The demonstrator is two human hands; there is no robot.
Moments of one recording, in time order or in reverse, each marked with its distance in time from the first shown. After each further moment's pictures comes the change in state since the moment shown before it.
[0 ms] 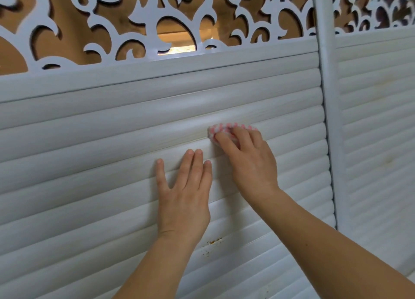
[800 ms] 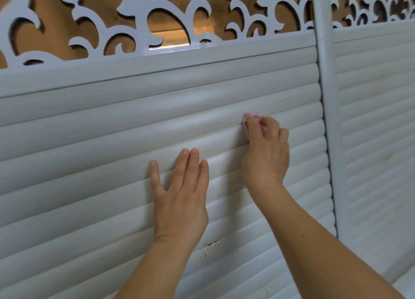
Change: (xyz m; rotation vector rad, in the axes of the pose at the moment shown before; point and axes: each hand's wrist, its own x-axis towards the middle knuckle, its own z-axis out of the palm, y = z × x) left_hand -0.001 0.003 0.004 -0.011 0.041 -0.021; right_hand 0.005 0.011 -0.003 -0.003 -0.002 0.527
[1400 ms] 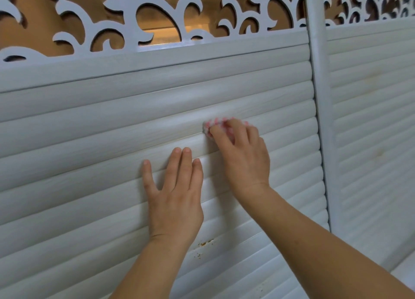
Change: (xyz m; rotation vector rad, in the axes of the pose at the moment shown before) left_hand 0.002 0.006 0.005 0.023 0.070 -0.022; right_hand -0.010 -0.003 0.011 -0.029 0.099 -0.436
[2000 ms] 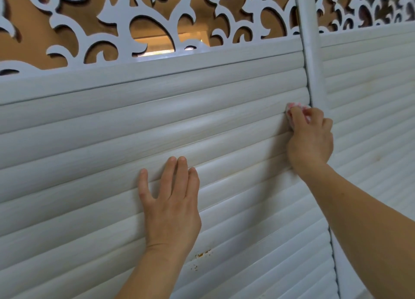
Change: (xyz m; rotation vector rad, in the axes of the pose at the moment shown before) left_hand 0.002 0.001 0.007 0.029 0.079 -0.013; right_hand 0.032 0.127 -0.013 -0.182 -0.199 0.567
